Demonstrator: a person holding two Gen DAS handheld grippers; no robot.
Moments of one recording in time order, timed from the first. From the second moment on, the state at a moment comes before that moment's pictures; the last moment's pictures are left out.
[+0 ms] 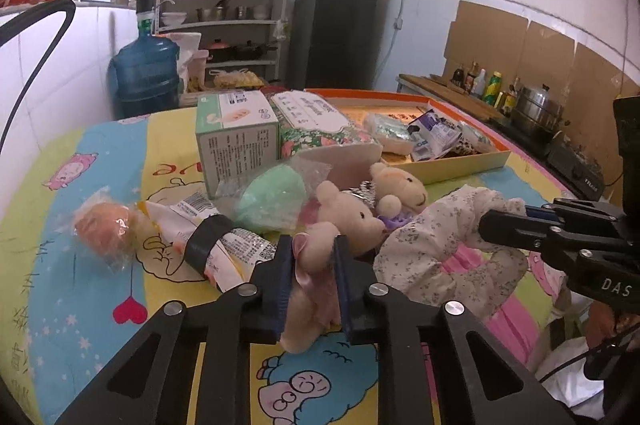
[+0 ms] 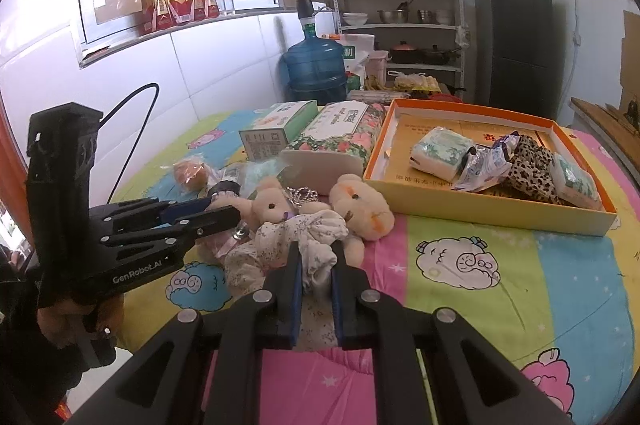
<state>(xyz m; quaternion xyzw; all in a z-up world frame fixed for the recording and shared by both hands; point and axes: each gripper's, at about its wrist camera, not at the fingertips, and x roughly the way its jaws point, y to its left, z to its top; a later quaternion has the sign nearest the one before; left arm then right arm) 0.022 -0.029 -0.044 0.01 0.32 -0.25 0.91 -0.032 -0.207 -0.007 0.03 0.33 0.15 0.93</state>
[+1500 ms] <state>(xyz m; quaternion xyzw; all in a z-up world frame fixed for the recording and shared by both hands) 0.039 -0.099 0.040 -0.01 0.25 -0.25 0.94 -0.022 -0.301 0.047 0.05 0.23 0.07 0.97</state>
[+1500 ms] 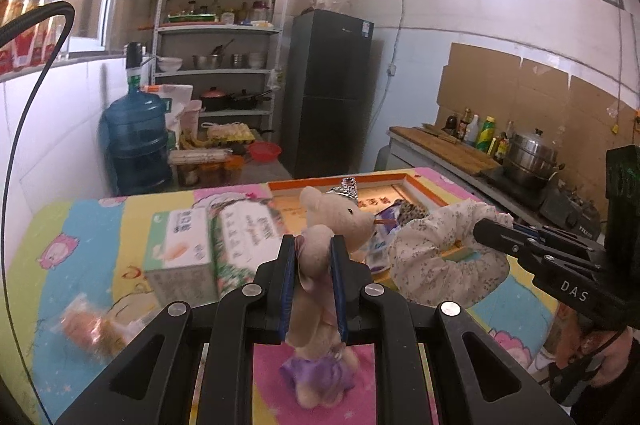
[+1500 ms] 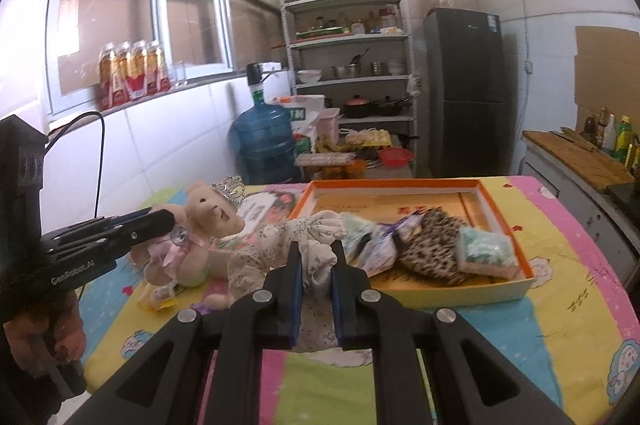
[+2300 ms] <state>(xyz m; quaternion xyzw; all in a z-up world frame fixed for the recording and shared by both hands) 0.118 -0.194 0.036 0.01 0.28 -0.23 0.93 0.041 -0.386 0.051 0.08 0.21 0.03 0.97</state>
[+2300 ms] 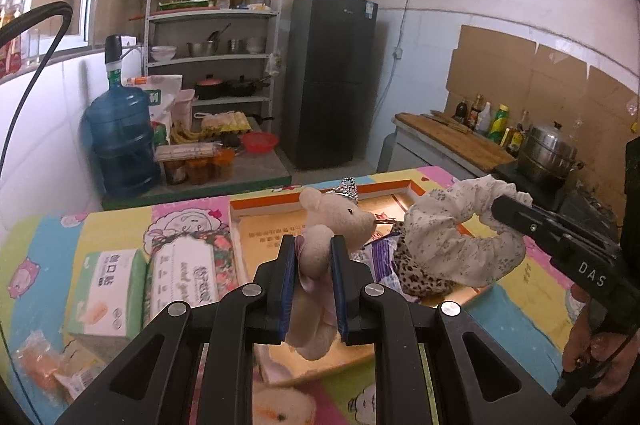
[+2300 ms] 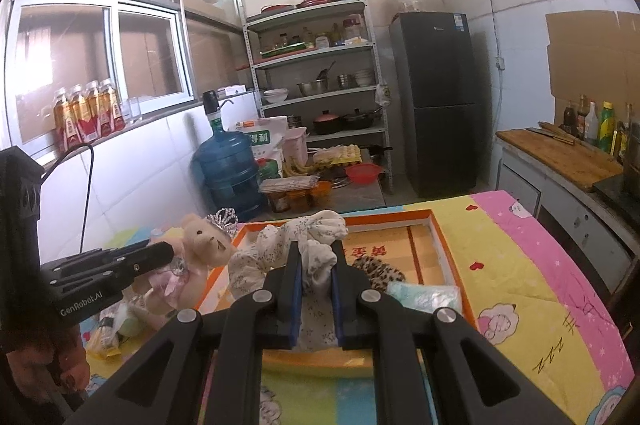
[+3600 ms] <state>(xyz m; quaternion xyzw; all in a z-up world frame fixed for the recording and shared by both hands) 0.198 -0.253 -0.022 0.00 0.35 -0.21 0.91 0.142 -0.438 -0.006 0.12 0.29 0.00 0.95</state>
